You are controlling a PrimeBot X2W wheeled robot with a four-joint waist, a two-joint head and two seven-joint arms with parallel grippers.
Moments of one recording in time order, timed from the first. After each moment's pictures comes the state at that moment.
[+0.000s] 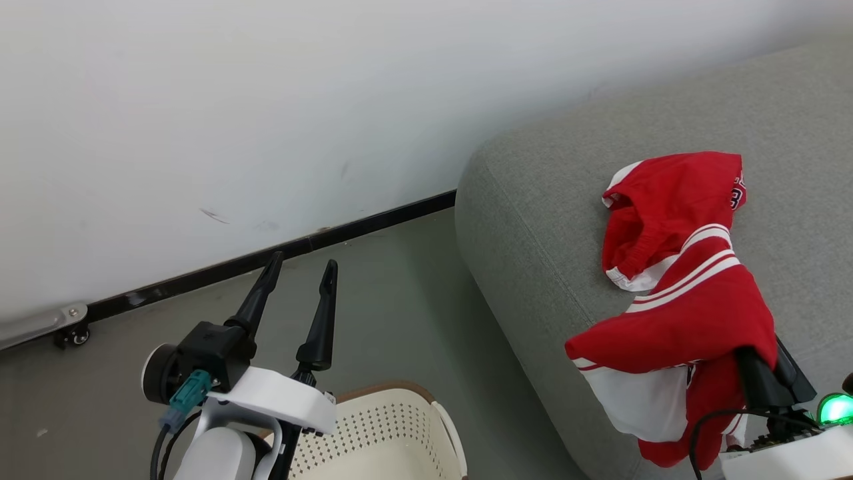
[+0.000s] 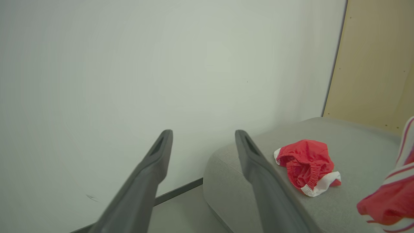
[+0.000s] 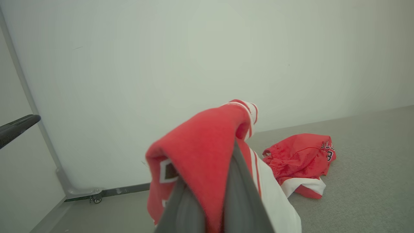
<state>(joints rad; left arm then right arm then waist) -0.25 0.10 -0.27 0.26 -0.28 0.02 -0.25 0.12 -0.23 -0.01 -0.13 0.37 0.12 -0.09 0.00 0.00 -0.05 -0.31</state>
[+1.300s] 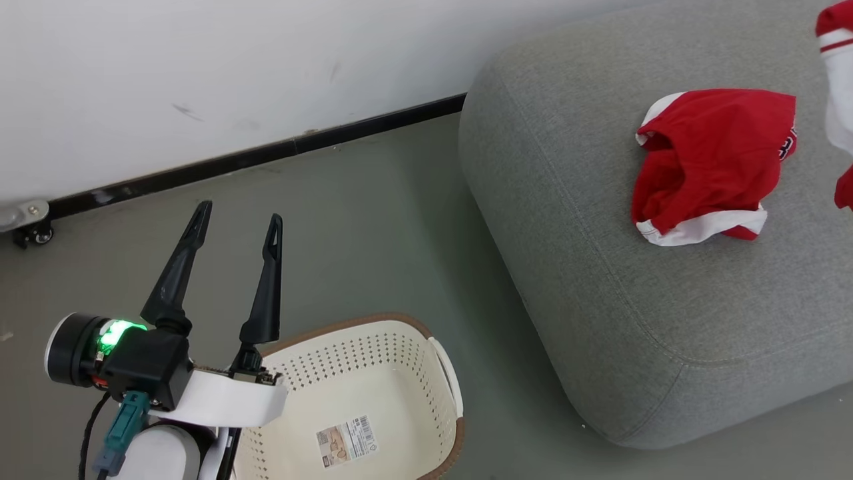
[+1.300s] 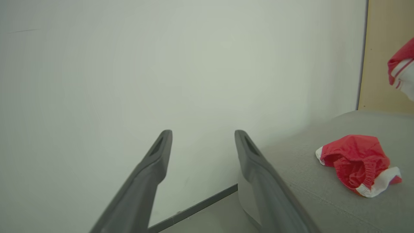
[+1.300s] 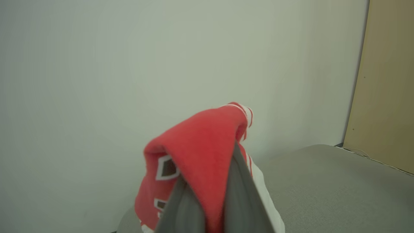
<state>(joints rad) -0.21 0.22 -0.23 -0.04 -0.15 0.11 -0.24 -0.76 -0.48 -0.25 0.40 0.35 0.12 0.17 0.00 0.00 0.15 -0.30</state>
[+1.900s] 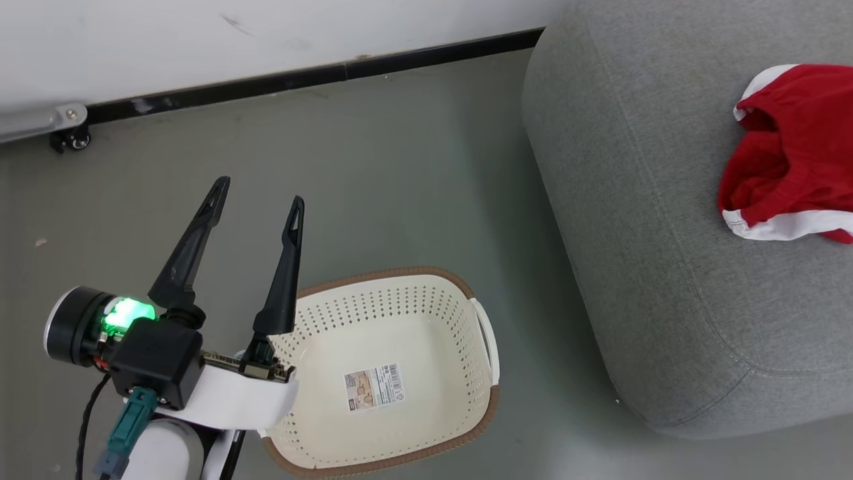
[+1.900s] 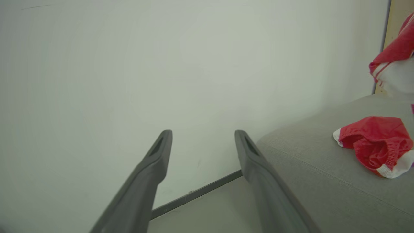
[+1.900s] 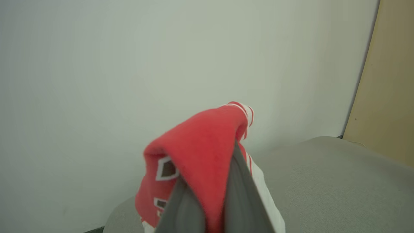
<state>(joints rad) -0.23 0.24 -0.26 -0.15 -0.12 0.10 -0.17 -0.89 -0.51 -0.33 0.63 0.23 0.12 0.05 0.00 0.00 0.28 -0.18</state>
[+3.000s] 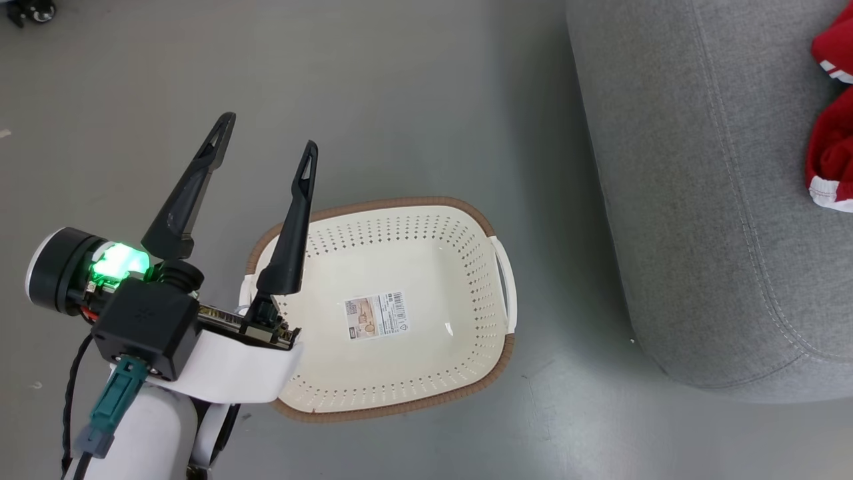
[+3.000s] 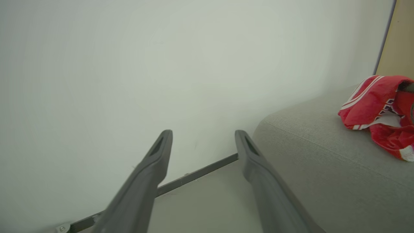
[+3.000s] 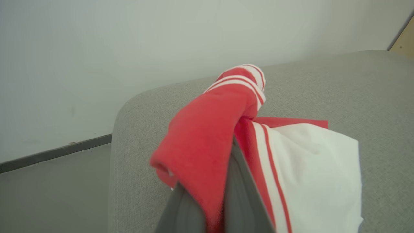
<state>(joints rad) -0.36 0.25 -0.28 -0.21 -0.11 0.06 -0.12 -0.90 -0.40 -0.29 0.93 0.18 0.12 -0.08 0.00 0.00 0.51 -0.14</state>
